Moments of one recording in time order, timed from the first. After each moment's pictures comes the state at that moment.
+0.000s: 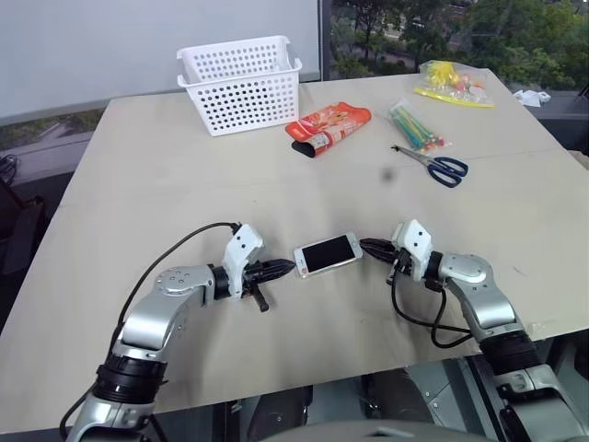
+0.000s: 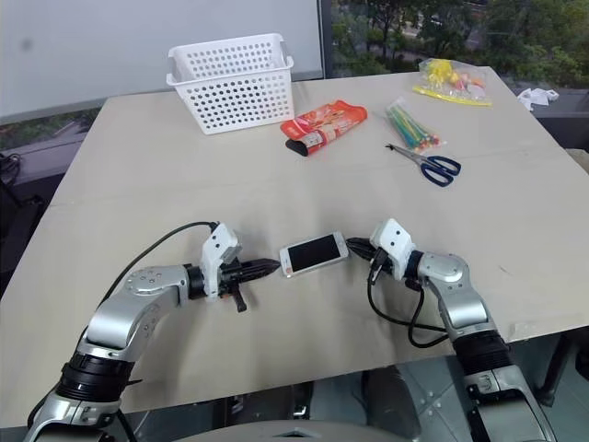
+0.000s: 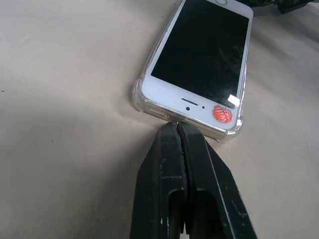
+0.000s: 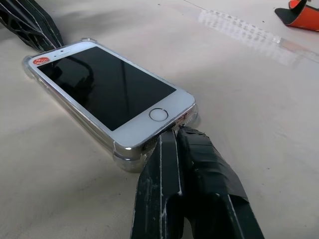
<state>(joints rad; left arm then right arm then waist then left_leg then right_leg) -0.16 0.61 -0.06 -0.16 -0.37 0.56 -0.89 -0.30 -0.34 0.15 0.14 0.08 0.03 0.89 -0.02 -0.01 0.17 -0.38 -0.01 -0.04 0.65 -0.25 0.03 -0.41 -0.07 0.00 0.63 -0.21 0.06</state>
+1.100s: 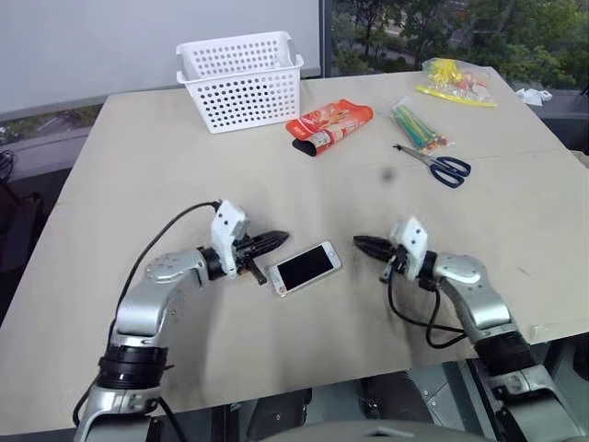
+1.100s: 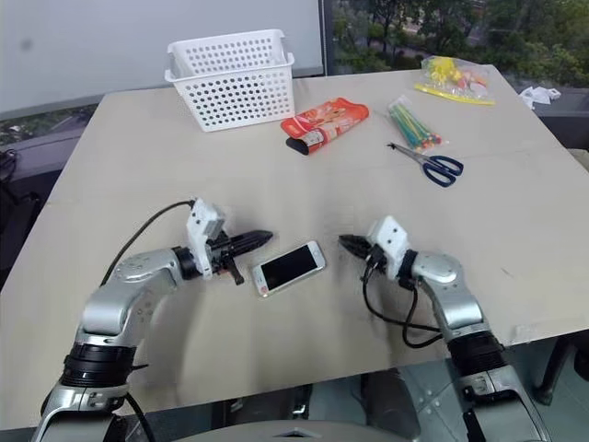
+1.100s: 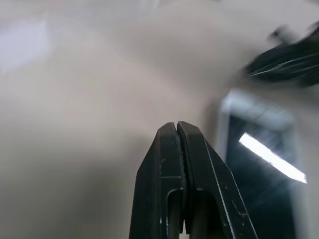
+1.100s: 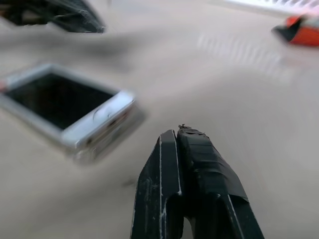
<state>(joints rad) -0.21 0.56 0.05 -0.21 -0.50 0.56 -0.88 -0.30 -0.29 0.14 0.10 0.24 0.05 0.88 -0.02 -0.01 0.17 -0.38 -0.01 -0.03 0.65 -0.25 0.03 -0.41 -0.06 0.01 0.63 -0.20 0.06</state>
